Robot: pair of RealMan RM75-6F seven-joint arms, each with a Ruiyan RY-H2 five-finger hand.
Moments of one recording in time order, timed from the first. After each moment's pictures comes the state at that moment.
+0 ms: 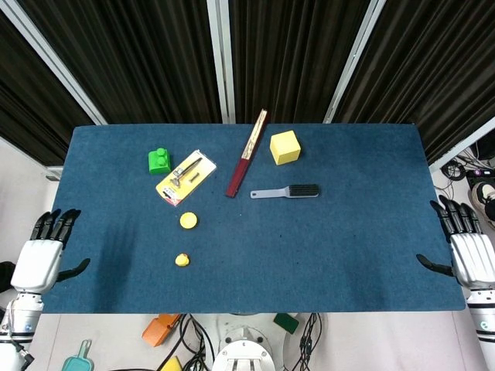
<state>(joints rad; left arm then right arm) -0.10 -1.16 -0.02 -1.64 1.53 1.43 0.15 0.12 -1.04 0.07 -1.62 -1.53 1.46 0.09</state>
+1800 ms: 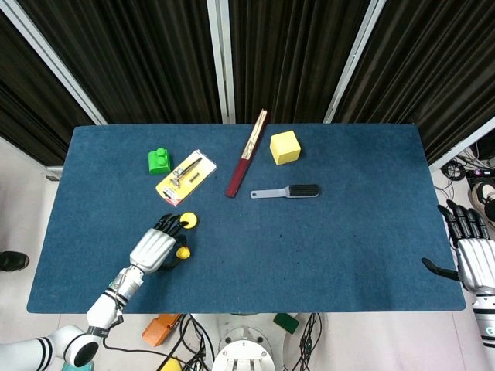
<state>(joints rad) -0.45 -1.54 -0.02 -1.46 1.50 1.08 0.25 0.10 -1.05 0.07 -1.59 -1.52 1.48 0.12</state>
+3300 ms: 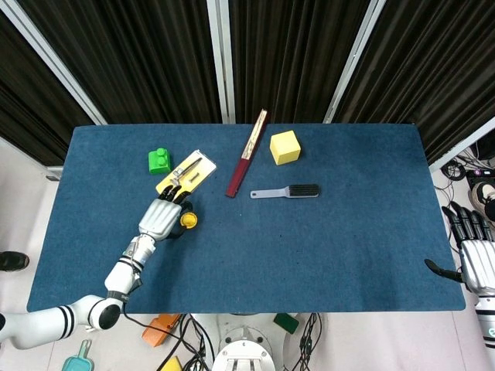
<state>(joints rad) -0.62 -1.58 -0.15 -1.43 1.18 0.97 0.38 0.09 -1.06 0.07 -1.56 -1.51 1.48 0.15</state>
